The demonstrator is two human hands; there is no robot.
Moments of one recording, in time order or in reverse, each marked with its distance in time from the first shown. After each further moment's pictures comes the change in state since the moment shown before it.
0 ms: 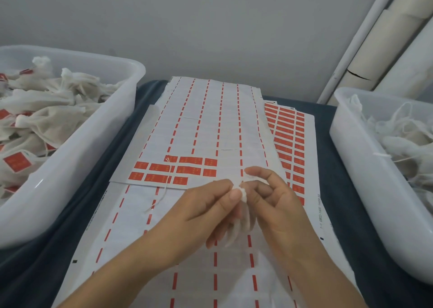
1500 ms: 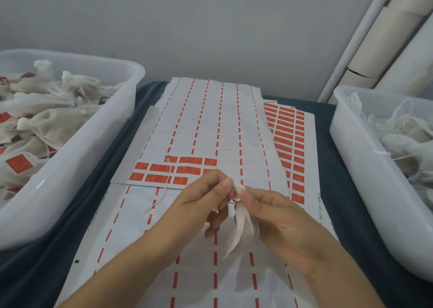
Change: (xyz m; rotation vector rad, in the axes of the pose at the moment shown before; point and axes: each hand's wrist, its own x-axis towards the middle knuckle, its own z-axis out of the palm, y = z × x) left_hand 0.007 0.002 0.004 -0.245 0.090 -0.145; right_hand -0.003 -0.015 -0.007 0.145 -0.306 0.345
